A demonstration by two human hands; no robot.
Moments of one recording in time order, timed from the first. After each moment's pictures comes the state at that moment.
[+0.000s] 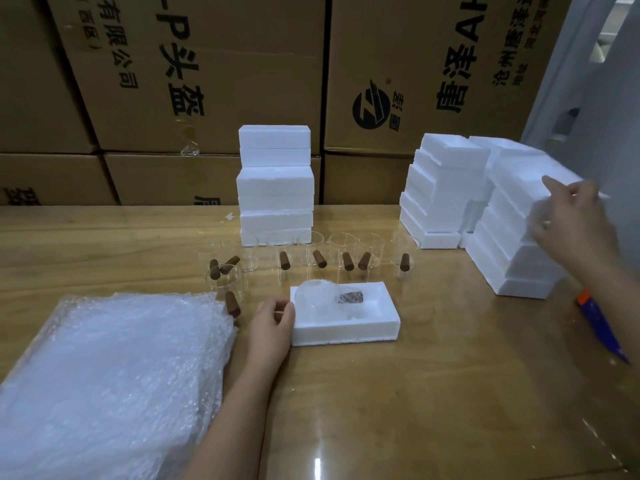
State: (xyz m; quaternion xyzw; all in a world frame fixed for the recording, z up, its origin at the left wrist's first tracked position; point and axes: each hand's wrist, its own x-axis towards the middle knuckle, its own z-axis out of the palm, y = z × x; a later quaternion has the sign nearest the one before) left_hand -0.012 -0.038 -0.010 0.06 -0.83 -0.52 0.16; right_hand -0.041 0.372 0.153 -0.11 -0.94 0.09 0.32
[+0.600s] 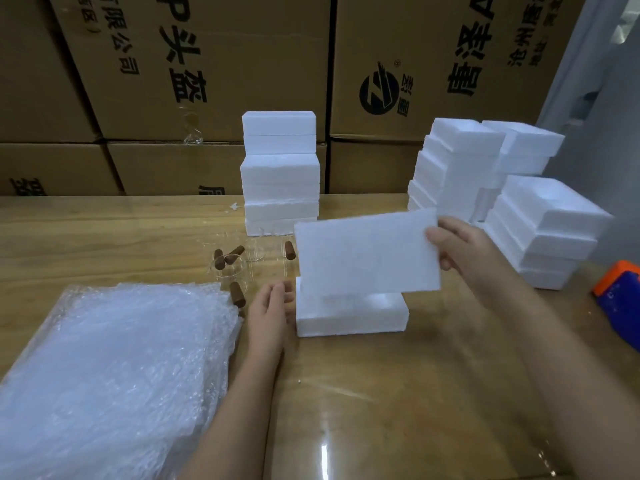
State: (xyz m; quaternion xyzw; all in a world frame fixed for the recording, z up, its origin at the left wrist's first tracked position) left_hand -0.011 -0.038 -0.005 0.10 -0.66 -0.72 0.18; right_hand -0.002 0.224 0.122 0.11 -0.78 0.61 0.08
